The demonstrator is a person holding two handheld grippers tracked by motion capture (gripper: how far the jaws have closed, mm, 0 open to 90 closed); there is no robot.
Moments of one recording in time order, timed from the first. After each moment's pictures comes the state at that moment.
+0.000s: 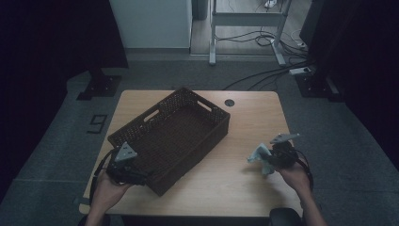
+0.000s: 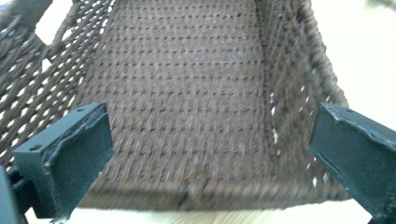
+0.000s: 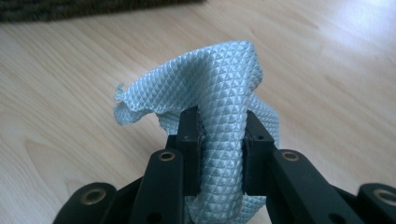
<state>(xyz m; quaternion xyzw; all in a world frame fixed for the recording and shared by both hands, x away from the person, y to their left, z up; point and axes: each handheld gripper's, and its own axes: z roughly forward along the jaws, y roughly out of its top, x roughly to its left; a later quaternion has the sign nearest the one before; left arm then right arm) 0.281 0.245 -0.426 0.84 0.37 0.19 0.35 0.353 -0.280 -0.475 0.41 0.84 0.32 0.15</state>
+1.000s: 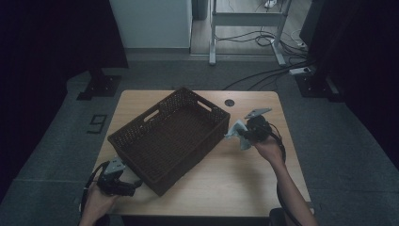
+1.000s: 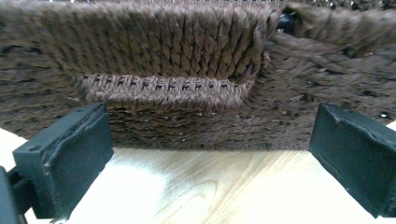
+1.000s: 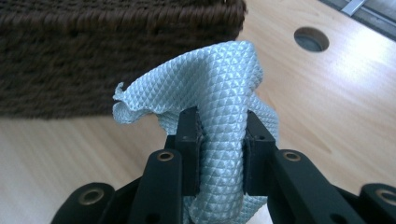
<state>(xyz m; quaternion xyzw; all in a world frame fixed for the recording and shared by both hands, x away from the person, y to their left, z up) 0.276 0.287 -0.488 0.84 0.39 0.17 0.34 0.431 -0.208 -0.444 0.37 0.85 0.34 0.17</state>
